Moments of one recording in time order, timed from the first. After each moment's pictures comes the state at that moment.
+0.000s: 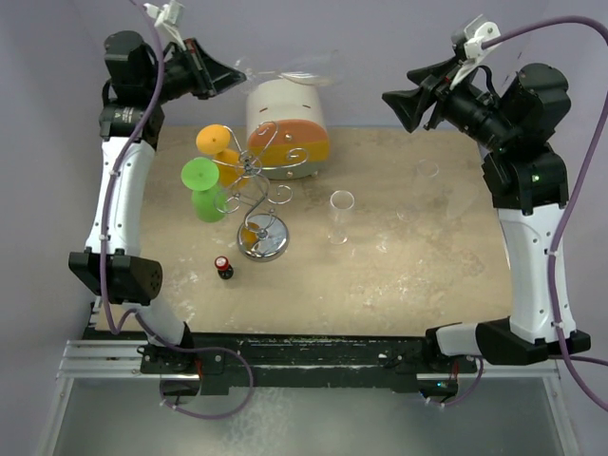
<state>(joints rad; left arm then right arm) -0.09 1.72 2.08 -0.35 0.81 -0.59 0.20 1.35 2.00 -0.54 -0.55 -0.07</state>
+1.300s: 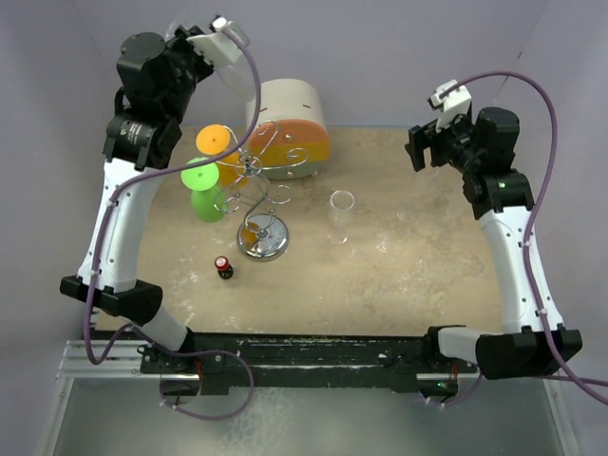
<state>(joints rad) -0.31 1.60 2.19 -0.51 -0.19 0.90 0.08 1.26 1.50 -0.52 -0.26 -0.32</state>
